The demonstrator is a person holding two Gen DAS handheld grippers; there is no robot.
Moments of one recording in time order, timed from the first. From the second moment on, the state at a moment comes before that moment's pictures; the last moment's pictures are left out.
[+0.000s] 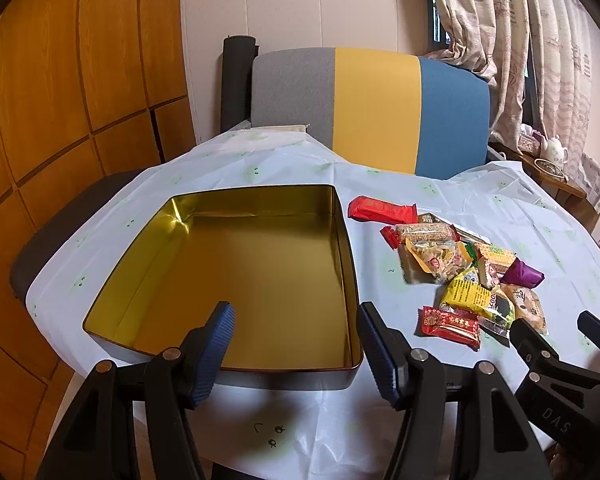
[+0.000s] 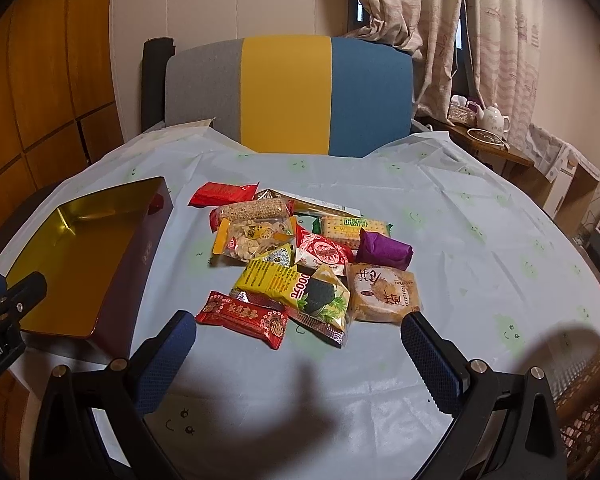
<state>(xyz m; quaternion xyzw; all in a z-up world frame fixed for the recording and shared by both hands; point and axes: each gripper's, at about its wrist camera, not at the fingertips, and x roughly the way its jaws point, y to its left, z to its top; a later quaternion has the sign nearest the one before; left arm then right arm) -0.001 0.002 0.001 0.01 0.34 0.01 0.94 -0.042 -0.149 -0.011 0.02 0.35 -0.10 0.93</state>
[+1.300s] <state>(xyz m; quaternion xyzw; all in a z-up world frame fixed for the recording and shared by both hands) -0.002 -0.001 0.002 0.01 0.35 0.01 0.94 -0.043 -0.155 -0.009 0.02 0.34 -0.10 0.94</state>
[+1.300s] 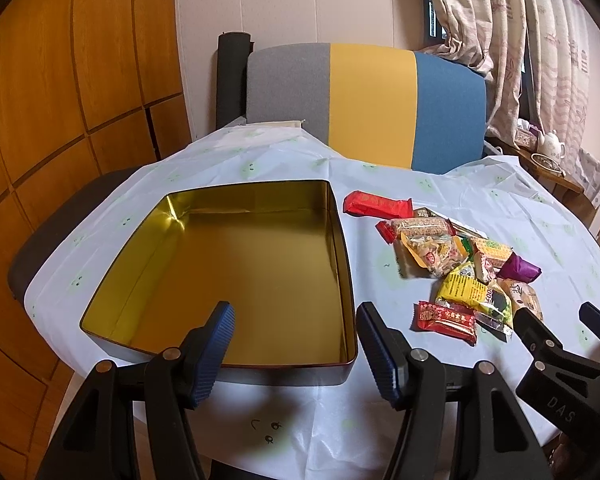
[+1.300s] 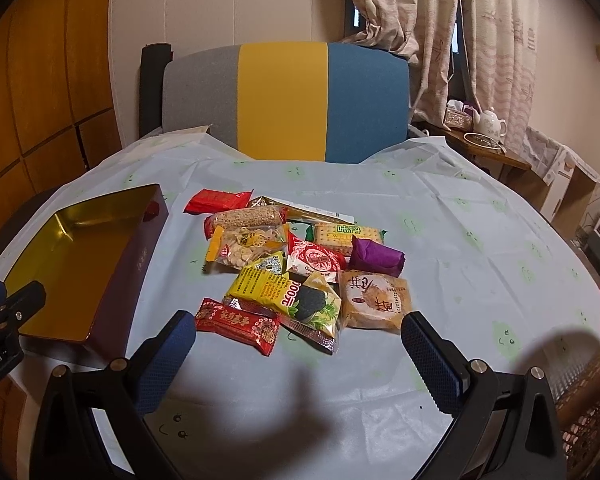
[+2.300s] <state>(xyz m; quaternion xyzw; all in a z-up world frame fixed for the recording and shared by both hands) 0.004 -0.020 -0.005 -0.04 0.39 -0.15 0.91 -0.011 -0.220 0.017 0.02 0.33 -0.10 0.94</state>
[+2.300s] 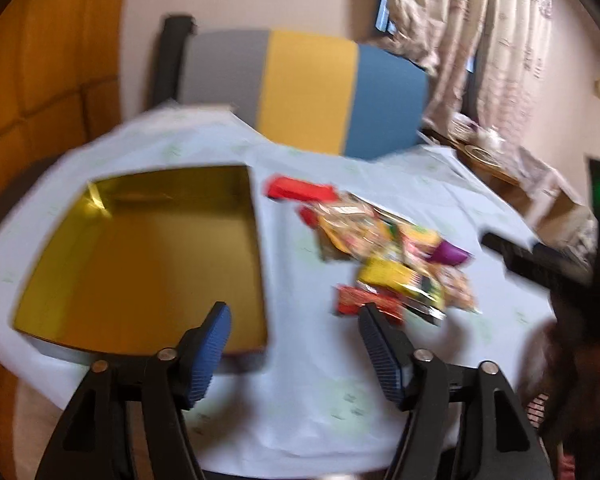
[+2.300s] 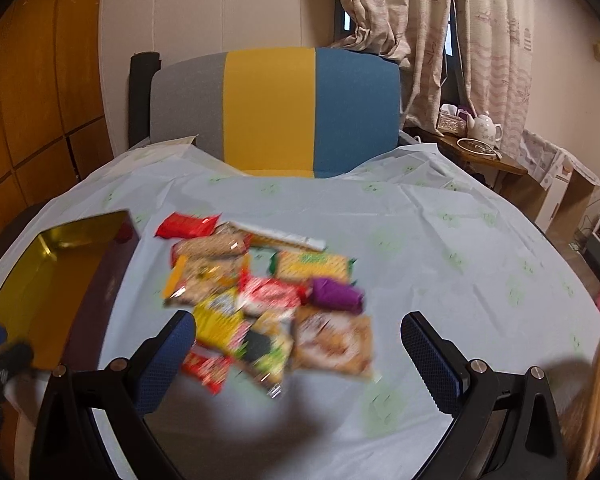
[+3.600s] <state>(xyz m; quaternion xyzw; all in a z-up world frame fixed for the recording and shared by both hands) 0.095 -0.152 -0.081 0.29 0.52 -0.40 0.70 0.062 -0.374 -0.002 0.17 0.44 -0.05 0.88</state>
